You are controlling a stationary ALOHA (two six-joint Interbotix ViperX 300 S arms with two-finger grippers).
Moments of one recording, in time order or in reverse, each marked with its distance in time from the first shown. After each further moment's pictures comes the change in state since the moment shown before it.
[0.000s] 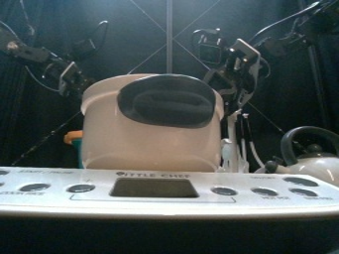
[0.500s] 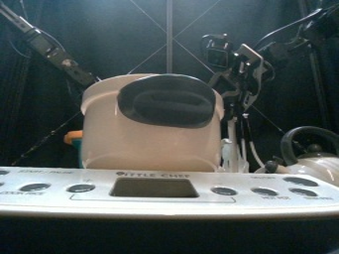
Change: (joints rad) left arm -0.017 0.276 -0.232 0.018 0.353 0.031; right arm -0.018 -0.009 0.029 0.003 -0.005 0.000
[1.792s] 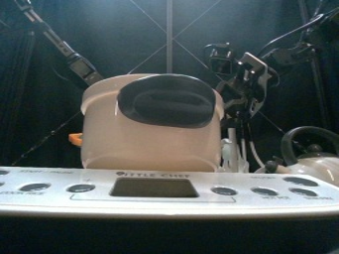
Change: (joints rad) left arm -0.031 0.288 -0.183 -0.152 -0.106 0.176; right arm -0.012 0.000 0.032 0.043 -0.003 0.000
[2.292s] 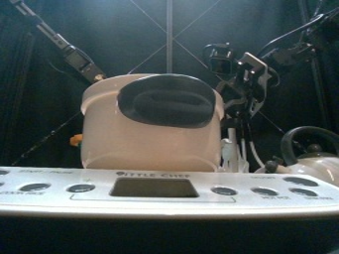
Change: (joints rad) left arm 0.009 -0.043 0.002 0.150 0.015 0.018; right arm 0.000 0.002 0.000 0.000 0.000 0.000
